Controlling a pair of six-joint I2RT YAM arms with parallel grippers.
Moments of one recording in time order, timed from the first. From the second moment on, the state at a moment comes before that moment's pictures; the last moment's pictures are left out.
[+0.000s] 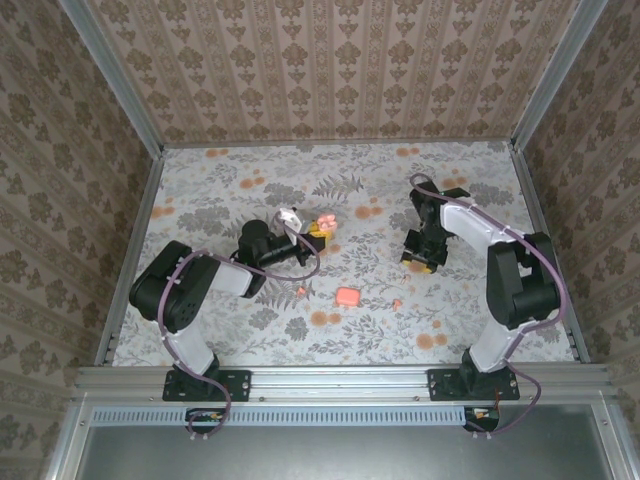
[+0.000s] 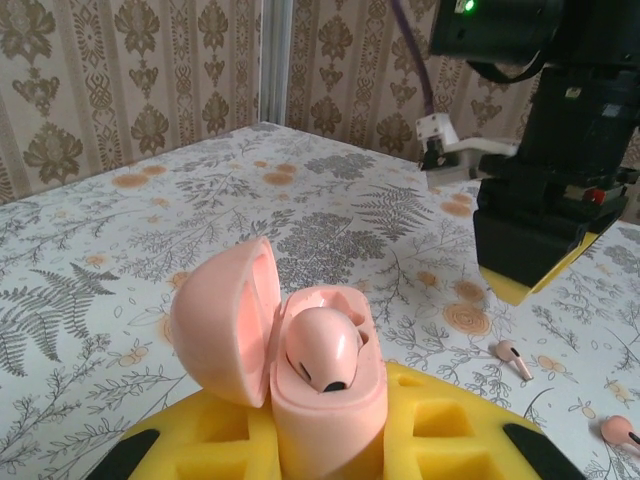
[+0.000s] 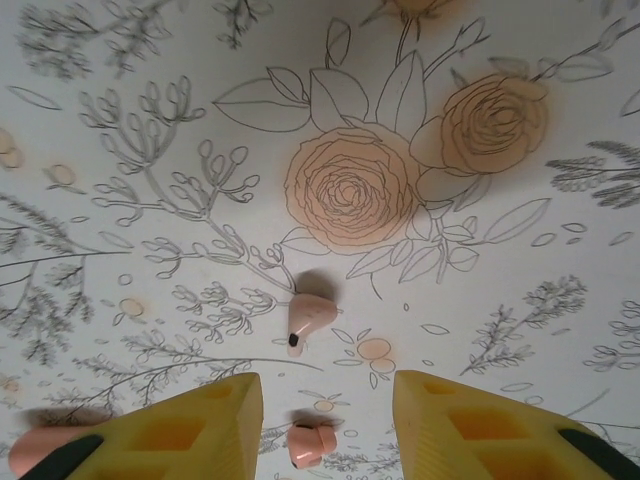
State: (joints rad) left arm -0.54 1.74 0.56 1.09 0.65 -0.06; right arm 0.22 1.74 1.20 -1.04 -0.14 0.66
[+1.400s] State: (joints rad) left arm -0.54 1.74 0.56 1.07 0.65 -0.05; right arm 0.22 1.87 1.17 -0.99 -0.21 0.66
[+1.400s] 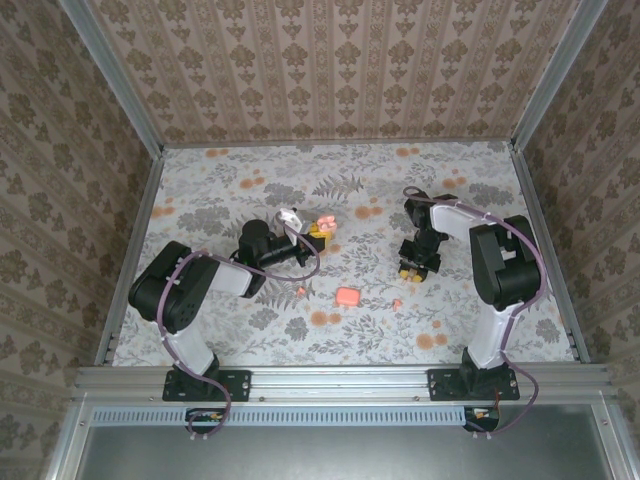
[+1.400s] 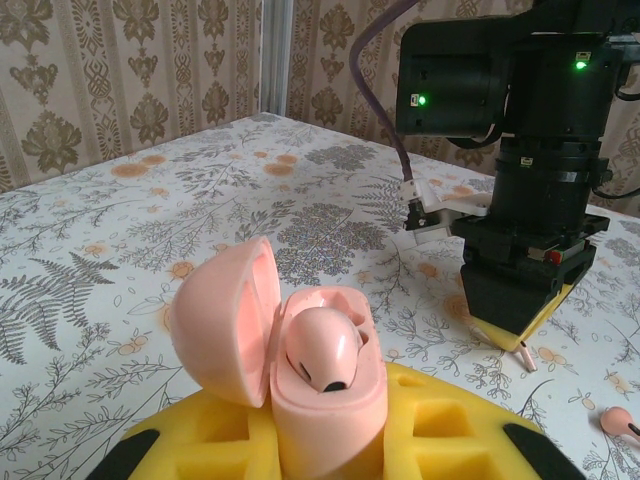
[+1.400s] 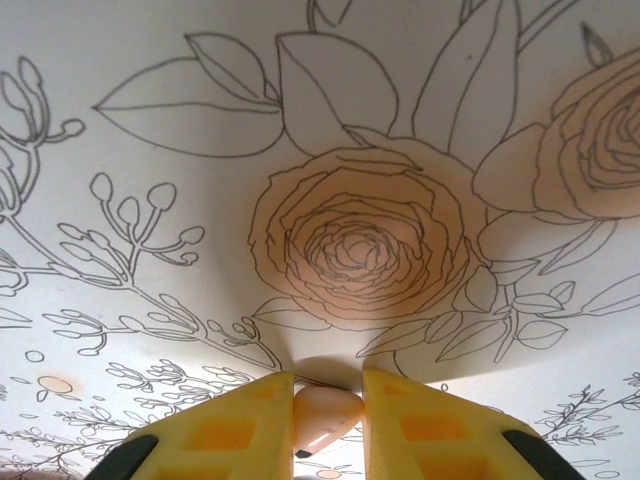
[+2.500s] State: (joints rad) left arm -0.68 1.95 0.67 1.03 0.62 0.07; right arm 0.42 1.50 1.04 -0.52 -0.15 0.81
